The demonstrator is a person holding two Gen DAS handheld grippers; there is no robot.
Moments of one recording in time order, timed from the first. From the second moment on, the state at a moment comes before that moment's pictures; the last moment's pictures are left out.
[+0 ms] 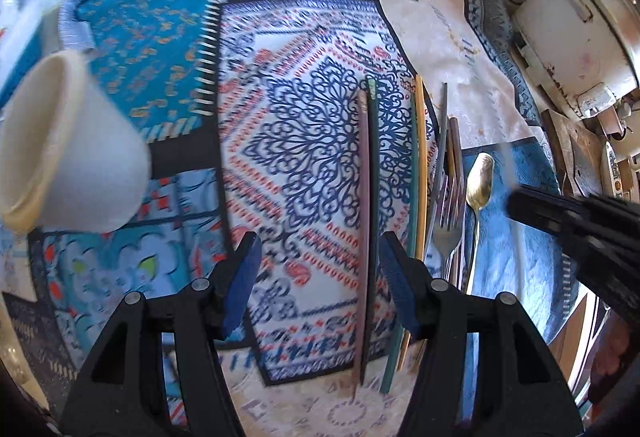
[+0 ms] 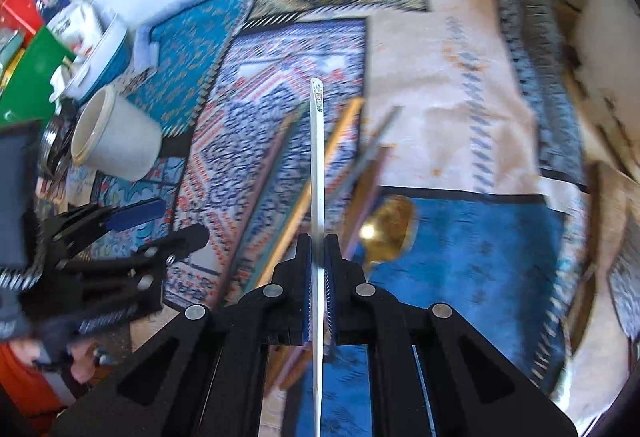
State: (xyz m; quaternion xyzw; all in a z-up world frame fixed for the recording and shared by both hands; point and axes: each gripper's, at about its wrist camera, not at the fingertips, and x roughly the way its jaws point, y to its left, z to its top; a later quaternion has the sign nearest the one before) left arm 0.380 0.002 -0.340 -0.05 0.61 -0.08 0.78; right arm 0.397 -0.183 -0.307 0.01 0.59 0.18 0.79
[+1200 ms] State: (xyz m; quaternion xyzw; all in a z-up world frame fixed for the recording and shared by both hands) left arm 0.432 -0.046 -0.364 0.03 0.61 -0.07 0.79; right arm 0.387 -0.215 -0.291 0.05 0.55 0.17 0.82
